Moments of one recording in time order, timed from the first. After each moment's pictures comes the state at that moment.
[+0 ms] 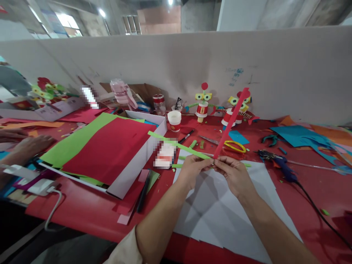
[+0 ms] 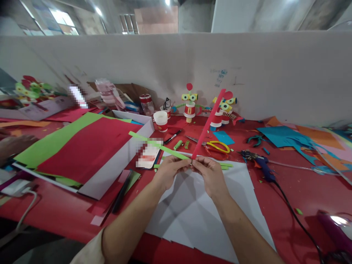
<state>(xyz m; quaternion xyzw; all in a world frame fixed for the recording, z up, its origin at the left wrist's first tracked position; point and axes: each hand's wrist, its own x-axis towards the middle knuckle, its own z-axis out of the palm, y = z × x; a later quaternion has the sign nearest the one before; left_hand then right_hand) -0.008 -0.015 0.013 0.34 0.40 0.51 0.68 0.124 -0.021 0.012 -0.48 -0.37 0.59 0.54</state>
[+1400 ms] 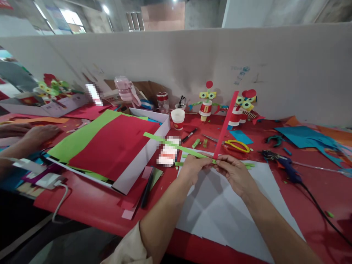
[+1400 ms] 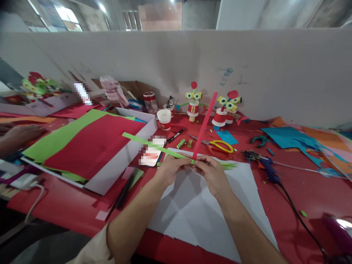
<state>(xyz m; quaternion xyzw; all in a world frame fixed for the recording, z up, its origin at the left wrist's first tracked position) -0.012 -0.011 0.012 0.31 0.44 0.52 0.67 0.124 -0.019 0.009 -0.47 -0.34 0.63 0.52</state>
